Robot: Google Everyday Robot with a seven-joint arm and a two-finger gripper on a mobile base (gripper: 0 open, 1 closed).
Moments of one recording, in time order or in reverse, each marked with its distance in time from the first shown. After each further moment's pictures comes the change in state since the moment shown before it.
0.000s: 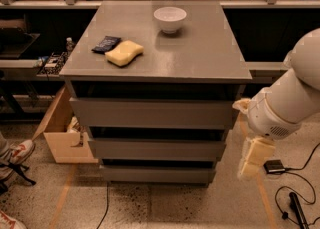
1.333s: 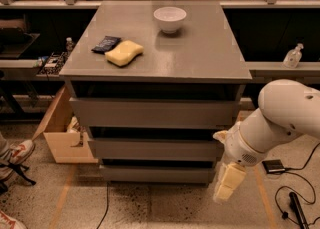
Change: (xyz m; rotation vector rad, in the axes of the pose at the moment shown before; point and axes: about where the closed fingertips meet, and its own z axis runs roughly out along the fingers) arm 0.000 0.032 0.105 -0.149 -0.090 0.083
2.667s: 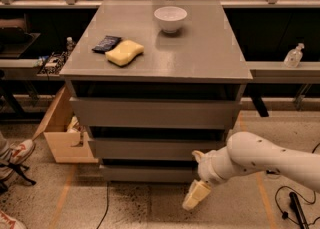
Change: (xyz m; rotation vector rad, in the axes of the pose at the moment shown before) arm 0.008 -0.038 0.166 0.063 -0.166 0.040
